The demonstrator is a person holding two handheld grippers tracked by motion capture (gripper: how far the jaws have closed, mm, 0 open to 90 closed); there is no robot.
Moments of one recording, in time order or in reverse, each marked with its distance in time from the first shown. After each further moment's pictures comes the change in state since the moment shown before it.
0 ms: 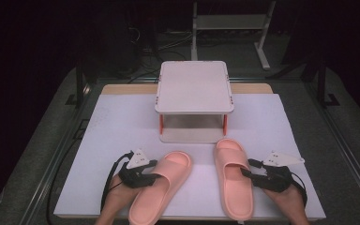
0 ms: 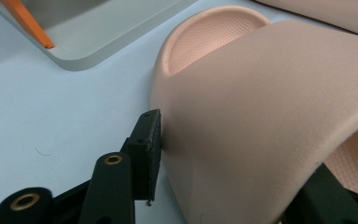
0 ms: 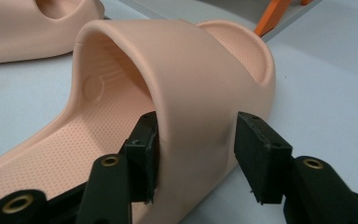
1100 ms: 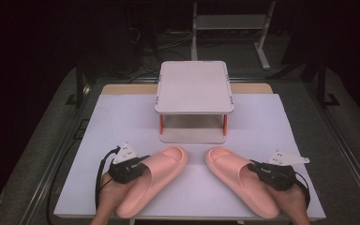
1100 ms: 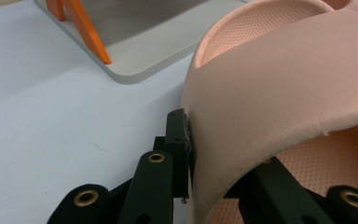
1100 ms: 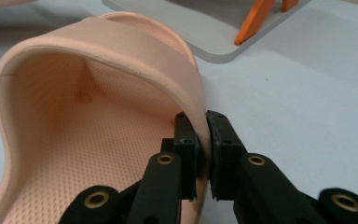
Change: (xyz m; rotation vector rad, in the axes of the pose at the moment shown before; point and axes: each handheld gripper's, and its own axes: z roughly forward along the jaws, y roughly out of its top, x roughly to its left) left arm 0.014 0.006 -0.029 -0.071 0.065 -0.086; right arm -0.004 0.001 -0.009 -0.020 -0.026 0.013
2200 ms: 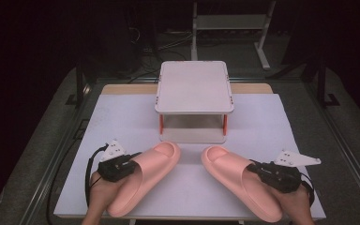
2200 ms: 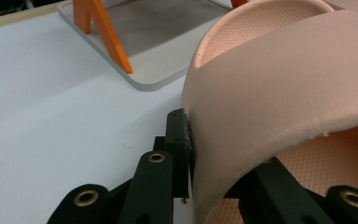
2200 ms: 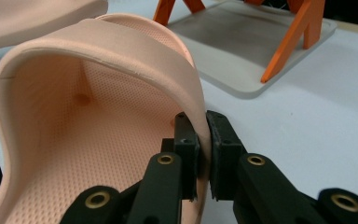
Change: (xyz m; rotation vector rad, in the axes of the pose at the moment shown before) left arm 0.011 0.006 -0.026 -0.034 0.001 -0.028; right arm 0.011 0.016 -0.022 -0.095 0.098 0.026
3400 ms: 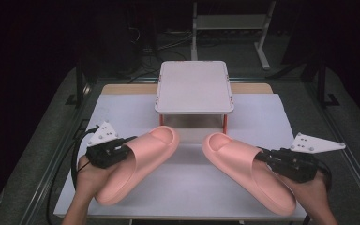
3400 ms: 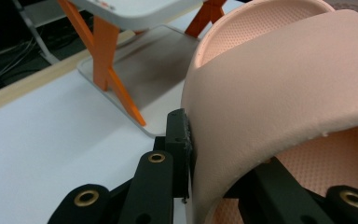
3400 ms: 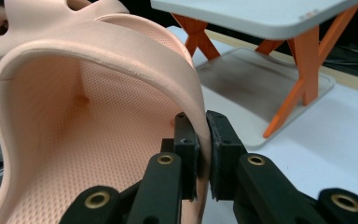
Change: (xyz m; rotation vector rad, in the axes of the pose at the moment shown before) left arm 0.000 0.067 -0.039 -0.029 0.012 0.116; right arm 0.004 0.059 -0.038 -0.062 0.075 -0.028
